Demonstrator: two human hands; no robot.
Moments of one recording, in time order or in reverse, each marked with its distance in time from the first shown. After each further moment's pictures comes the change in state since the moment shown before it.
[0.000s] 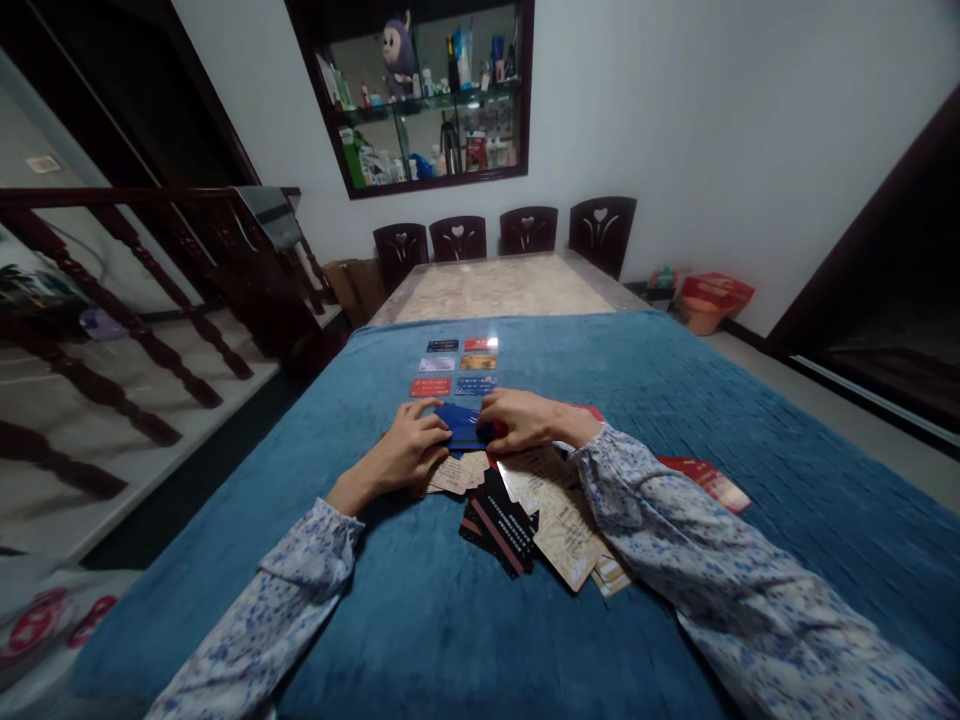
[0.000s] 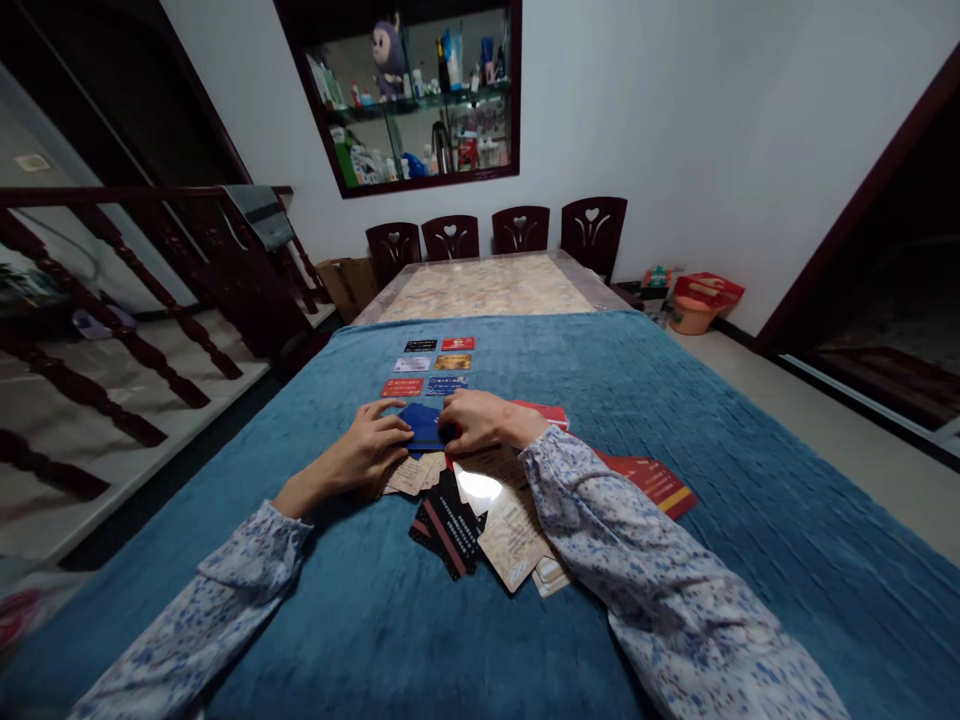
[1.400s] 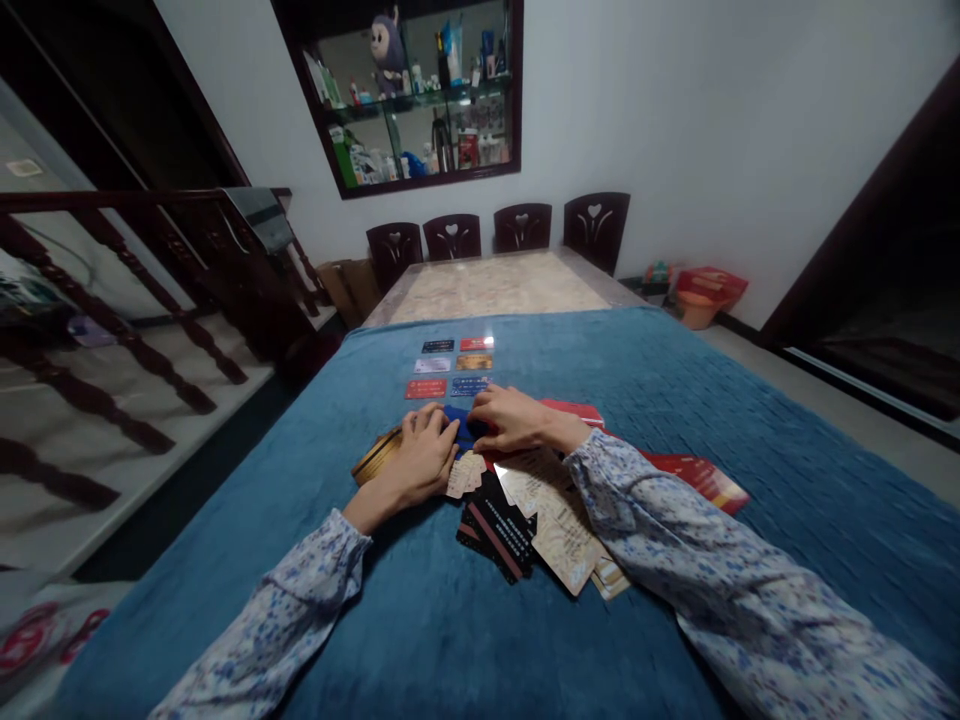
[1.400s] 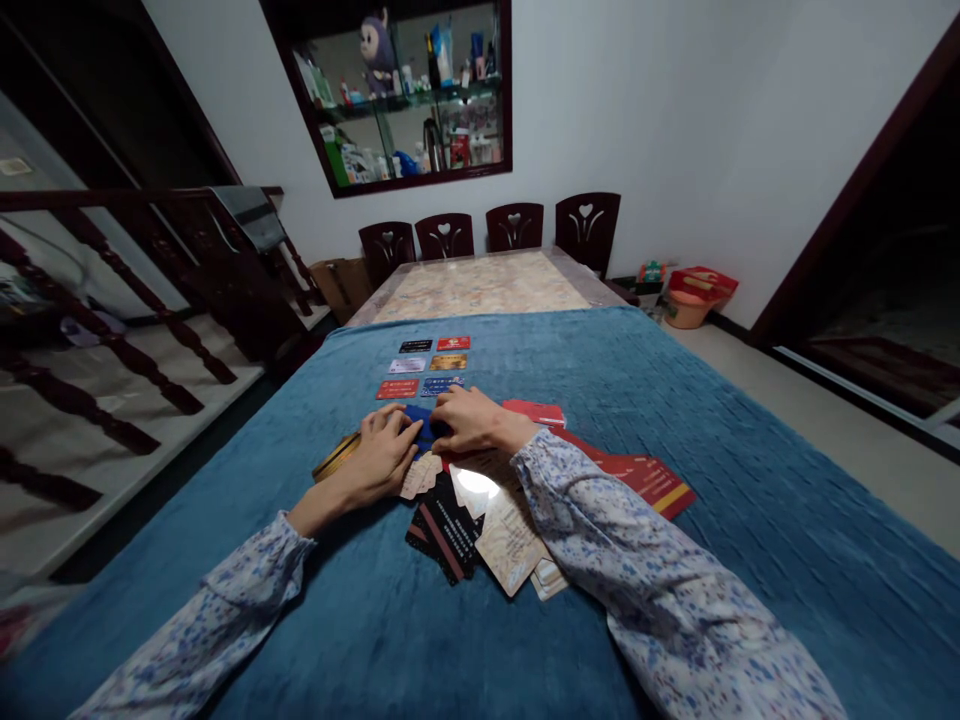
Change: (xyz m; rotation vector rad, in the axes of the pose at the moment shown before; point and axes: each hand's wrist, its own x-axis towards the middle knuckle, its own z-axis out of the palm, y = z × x) left_hand 0.017 0.034 0.018 0.200 -0.135 -0.284; right_hand 0.003 -0.007 0.007 -0.035 0.046 0.139
